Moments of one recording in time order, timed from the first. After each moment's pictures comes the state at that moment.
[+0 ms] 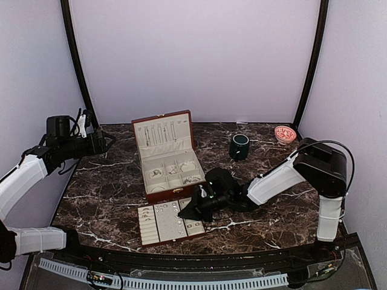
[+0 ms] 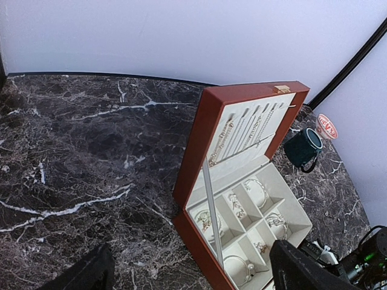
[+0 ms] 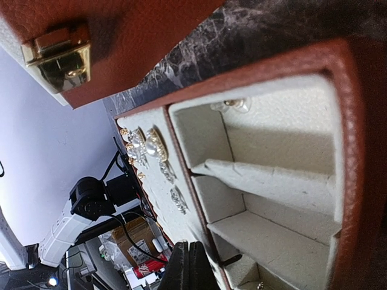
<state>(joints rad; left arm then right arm) -0.08 1.01 0.80 -0.29 0.37 -0.27 1.03 1.97 0.92 0.44 -0.53 1.43</state>
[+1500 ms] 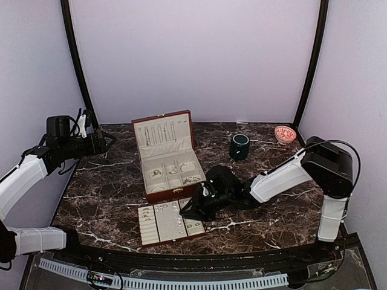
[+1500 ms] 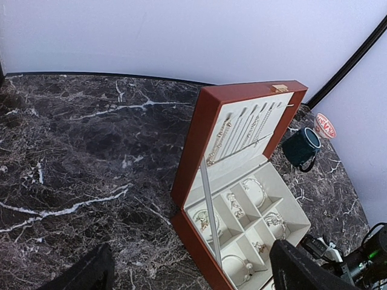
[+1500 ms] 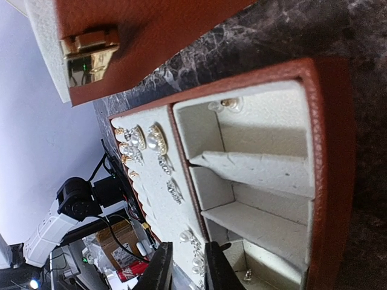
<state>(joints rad) -0.08 1.01 0.80 -0.29 0.37 -0.27 1.03 1.92 0.92 0.34 -0.49 1.35</state>
